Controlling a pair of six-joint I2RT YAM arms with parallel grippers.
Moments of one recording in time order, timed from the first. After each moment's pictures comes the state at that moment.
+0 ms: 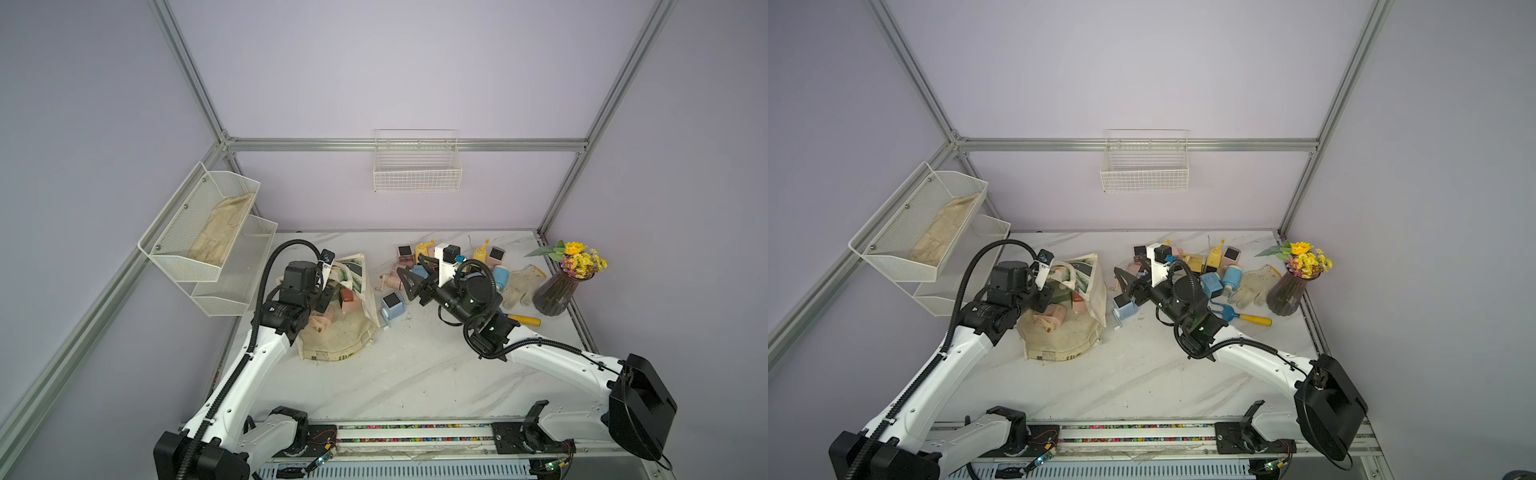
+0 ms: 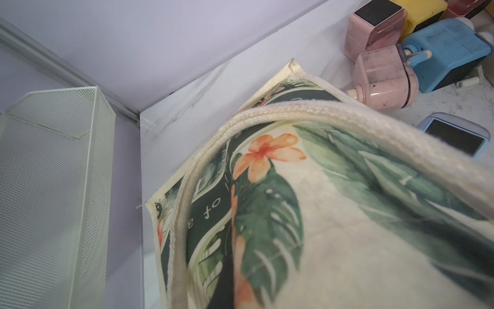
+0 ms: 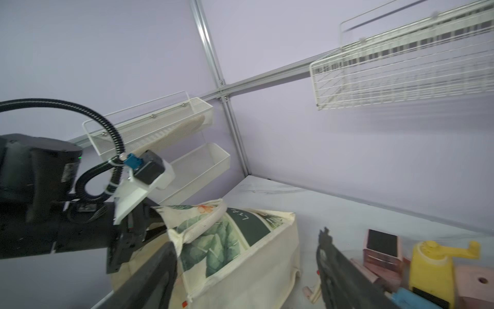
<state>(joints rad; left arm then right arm) -0.23 1.08 1.01 -0.58 -0.22 0.27 0.80 1.32 0.85 0.59 -0.04 0.30</state>
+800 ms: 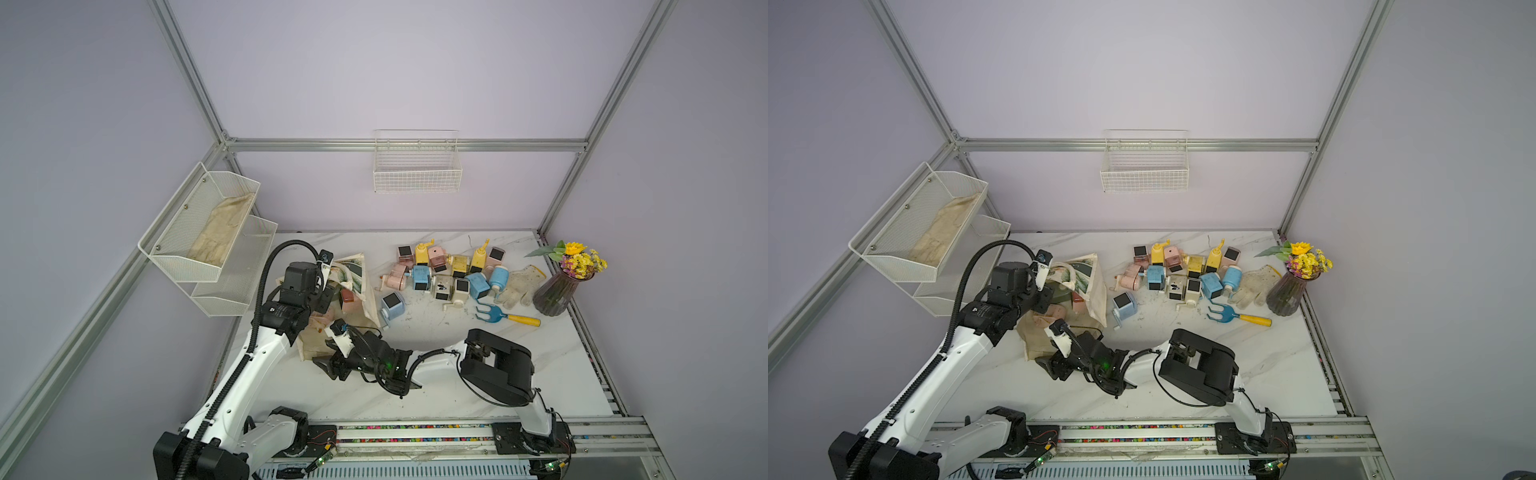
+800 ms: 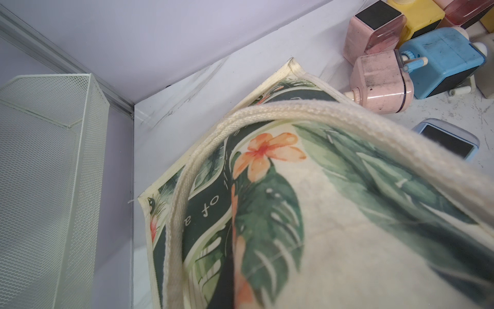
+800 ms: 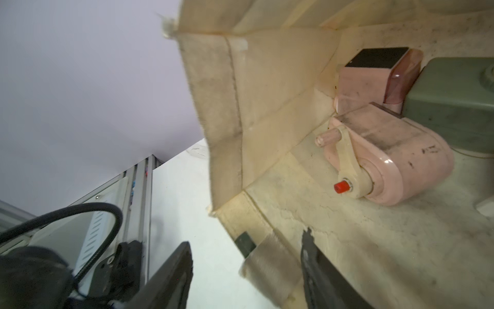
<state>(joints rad) -0.23 1.08 1.01 -0.59 -0.22 0.23 1.20 2.14 1.22 0.69 -0.01 0.37</state>
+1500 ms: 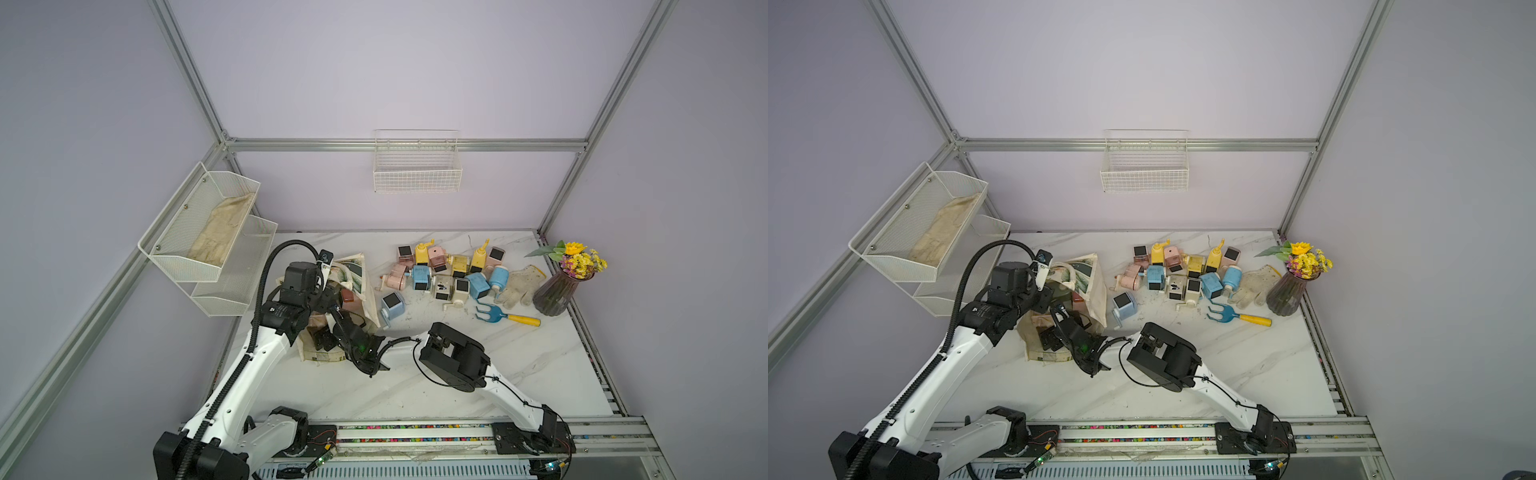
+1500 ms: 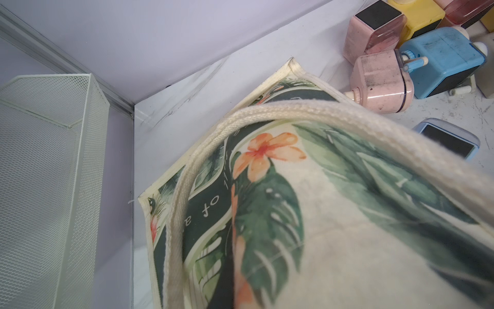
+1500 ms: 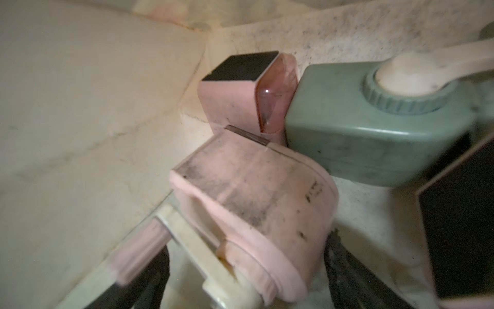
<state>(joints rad) -0.23 1.08 1.01 -0.59 -0.22 0.24 1.13 2.51 1.68 0.54 0.27 0.35</state>
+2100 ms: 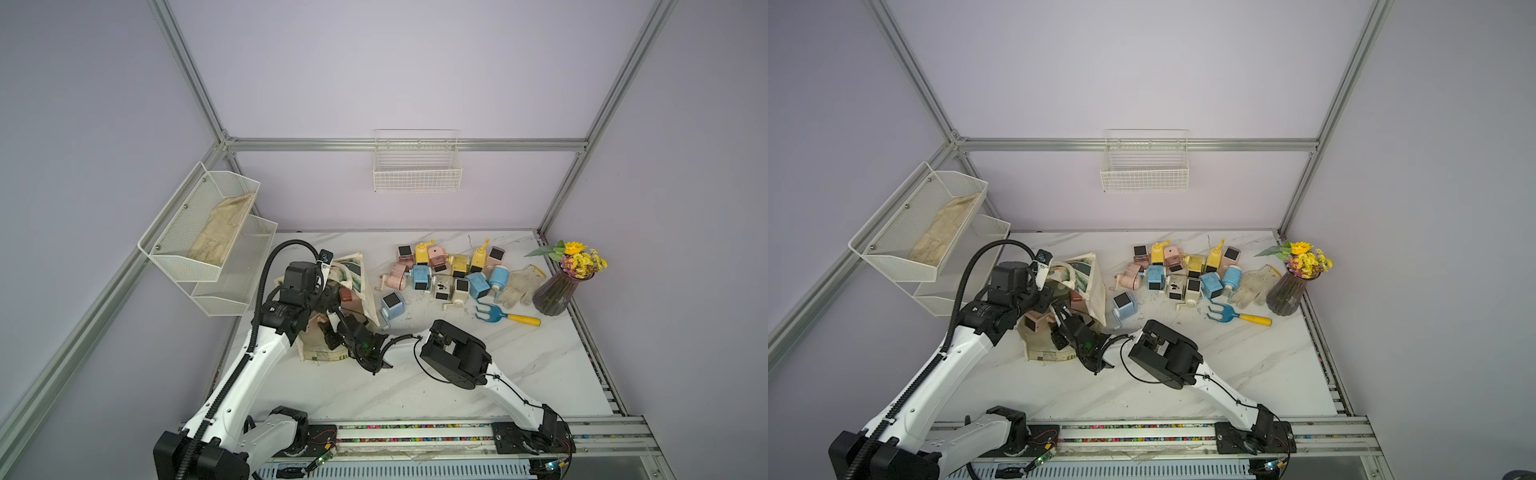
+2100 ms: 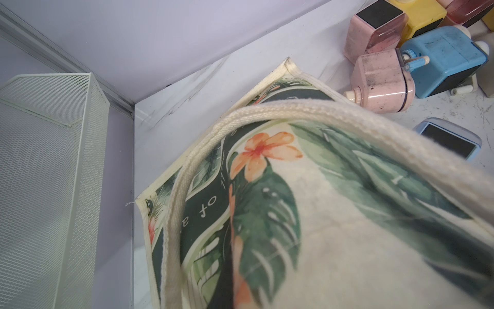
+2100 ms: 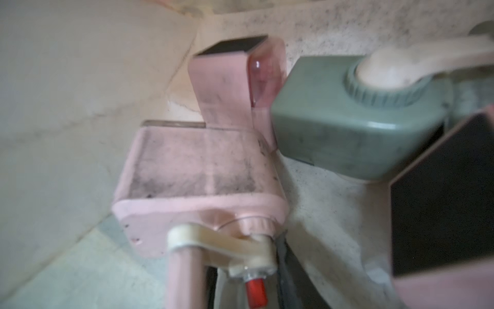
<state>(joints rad) -0.23 1.09 1.01 -0.60 -0.22 0.24 1.11 2.47 1.59 0.58 0.23 0.27</state>
